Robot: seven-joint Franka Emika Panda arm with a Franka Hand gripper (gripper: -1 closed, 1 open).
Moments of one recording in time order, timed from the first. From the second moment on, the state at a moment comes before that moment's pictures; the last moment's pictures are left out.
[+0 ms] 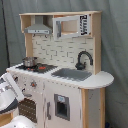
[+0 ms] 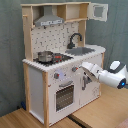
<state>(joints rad) -0.48 -1.40 1.35 -2.59 -0.91 3.07 0.68</state>
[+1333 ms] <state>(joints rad) -0.70 -1.50 1.38 -2.58 -0.91 3.27 0.88</state>
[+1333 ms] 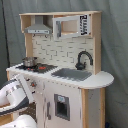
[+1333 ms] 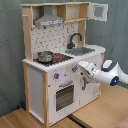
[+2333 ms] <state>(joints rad) -0.83 -1.50 1.40 -2.48 -0.91 3.33 0.88</state>
